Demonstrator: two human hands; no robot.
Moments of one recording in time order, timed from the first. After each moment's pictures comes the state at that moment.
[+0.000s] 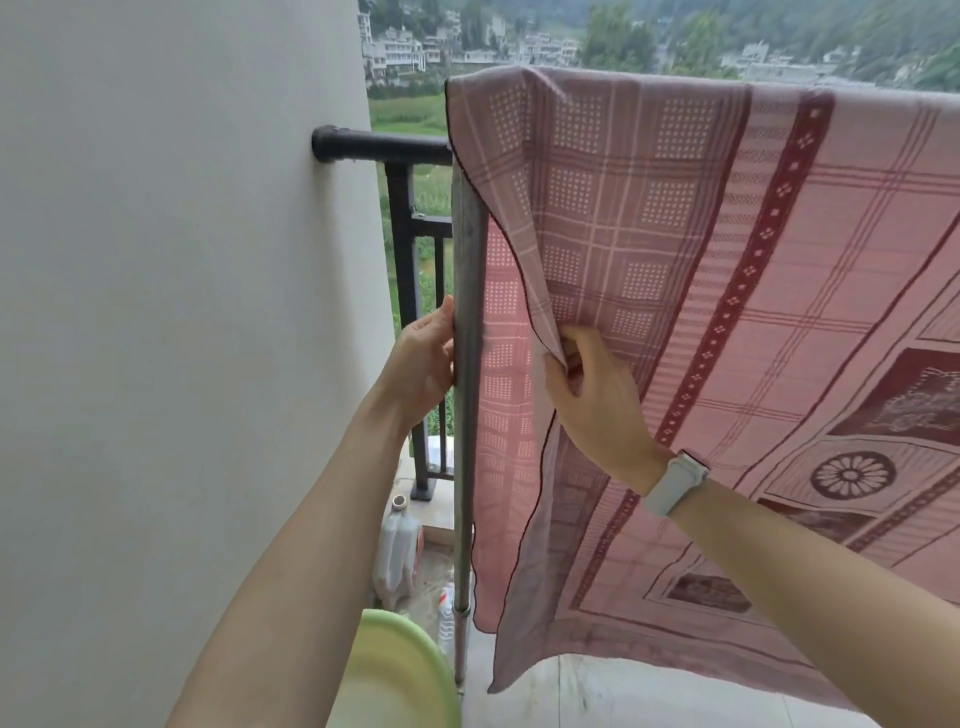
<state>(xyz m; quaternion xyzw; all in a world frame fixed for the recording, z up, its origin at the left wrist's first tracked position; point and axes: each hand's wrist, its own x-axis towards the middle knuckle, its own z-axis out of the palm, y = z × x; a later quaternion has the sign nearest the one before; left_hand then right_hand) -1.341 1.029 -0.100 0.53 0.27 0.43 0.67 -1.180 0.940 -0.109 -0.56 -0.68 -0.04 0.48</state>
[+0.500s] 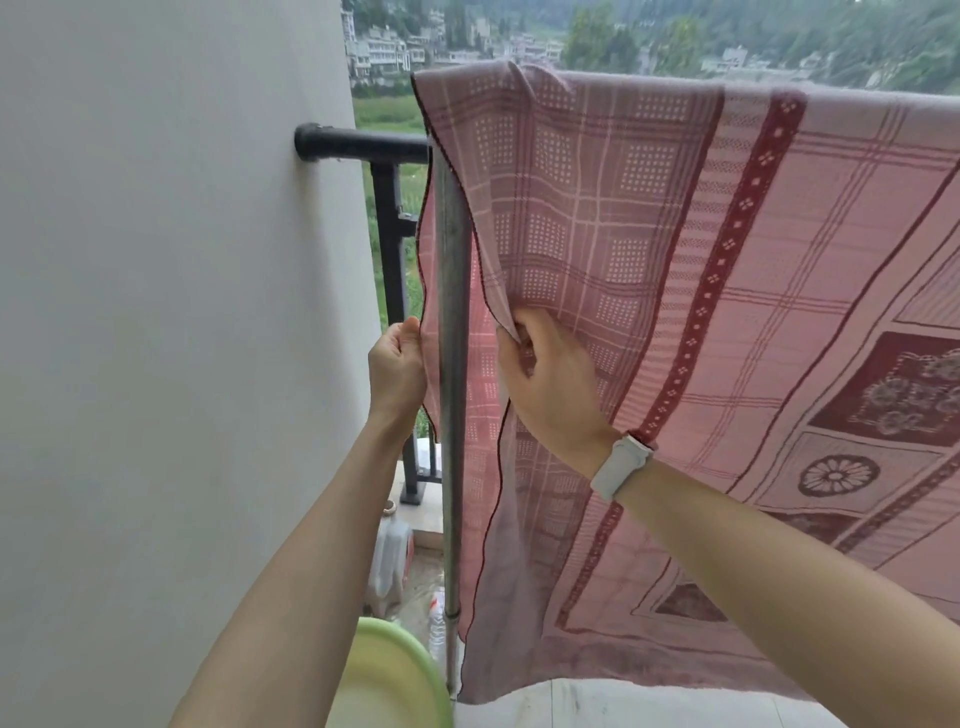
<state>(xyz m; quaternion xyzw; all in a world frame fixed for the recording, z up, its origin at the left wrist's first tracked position) -1.333 1.050 -0.134 0.54 0.44 0.58 0.42 -1.209 0.963 -0.097 -0.54 -0.67 -0.10 0.50</state>
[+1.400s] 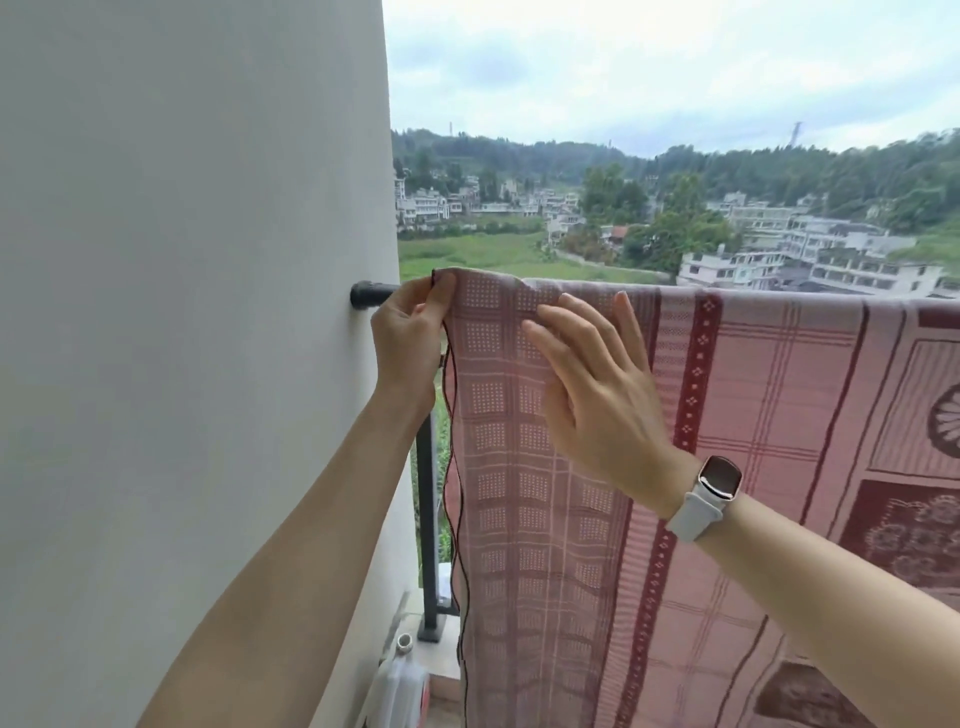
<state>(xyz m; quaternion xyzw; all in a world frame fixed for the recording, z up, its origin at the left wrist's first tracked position) -1.333 1.021 0.048 0.52 0.26 0.71 0.41 -1.176 0.948 0.014 -0.42 -0.73 -0.37 0.40</state>
